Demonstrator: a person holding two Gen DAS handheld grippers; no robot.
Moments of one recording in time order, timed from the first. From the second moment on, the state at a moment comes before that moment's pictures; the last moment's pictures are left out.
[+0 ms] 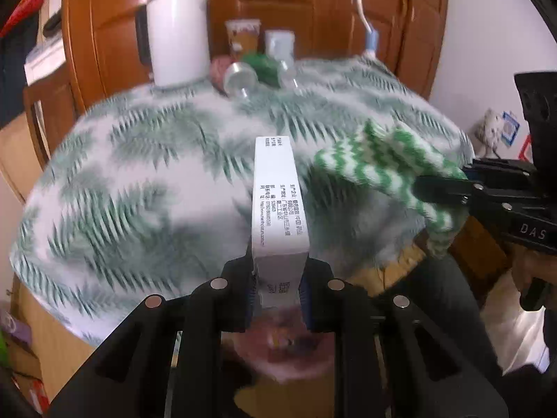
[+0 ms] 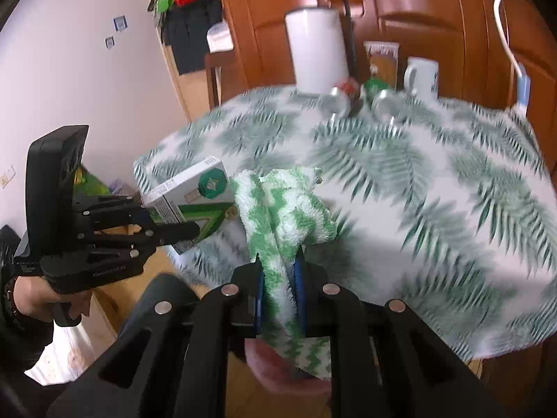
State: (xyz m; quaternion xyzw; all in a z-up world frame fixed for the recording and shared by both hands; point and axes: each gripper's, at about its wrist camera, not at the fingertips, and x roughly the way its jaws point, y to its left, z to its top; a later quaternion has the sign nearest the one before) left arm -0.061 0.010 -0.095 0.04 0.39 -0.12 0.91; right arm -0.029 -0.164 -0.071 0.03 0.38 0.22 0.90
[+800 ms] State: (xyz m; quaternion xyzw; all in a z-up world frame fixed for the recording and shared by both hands) left arm -0.025 0.000 -0.385 0.04 0.64 -0.10 0.76; right arm 0.020 -0.125 -0.380 0.00 0.62 0.18 0.76
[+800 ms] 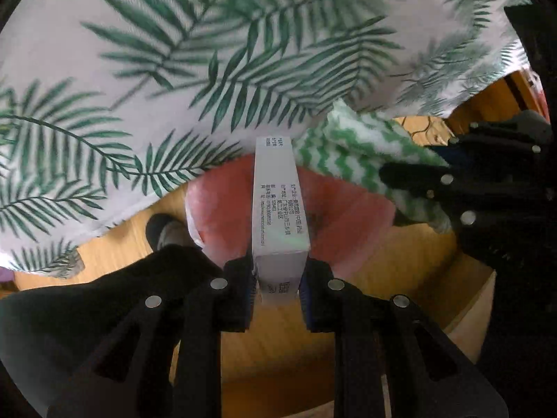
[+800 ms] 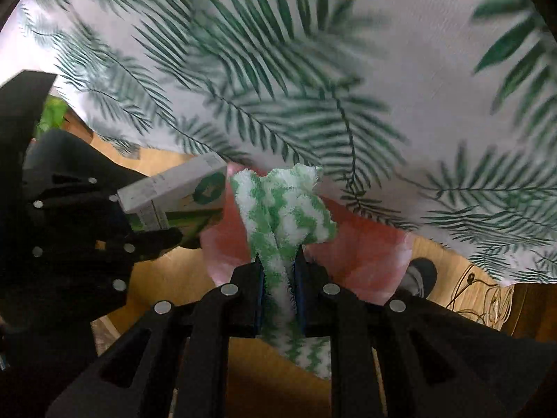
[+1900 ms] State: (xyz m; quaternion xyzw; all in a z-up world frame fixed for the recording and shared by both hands) left arm -0.038 0.004 -0.267 0.04 0.55 -0.08 0.83; right arm -0.021 -0.162 -0.235 0.01 0.51 0.16 0.84
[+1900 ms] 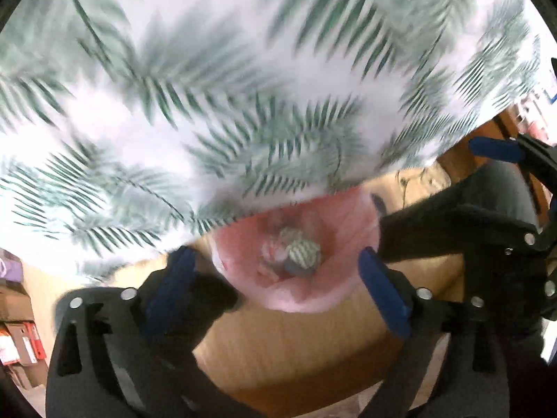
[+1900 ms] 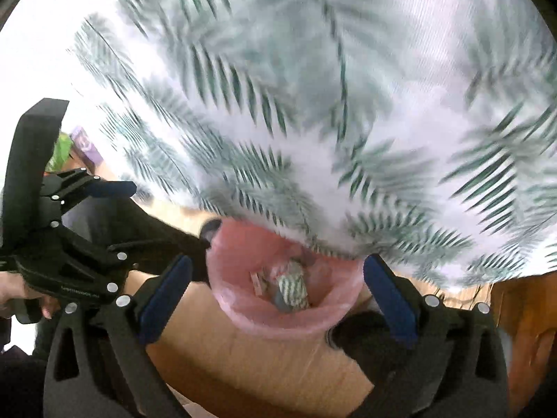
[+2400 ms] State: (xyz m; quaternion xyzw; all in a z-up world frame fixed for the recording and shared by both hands) left arm -0.050 0.012 -0.081 0.05 0.42 -0.04 0.90; right arm -0.011 -0.189 -0.077 0.03 0.43 0.10 0.90
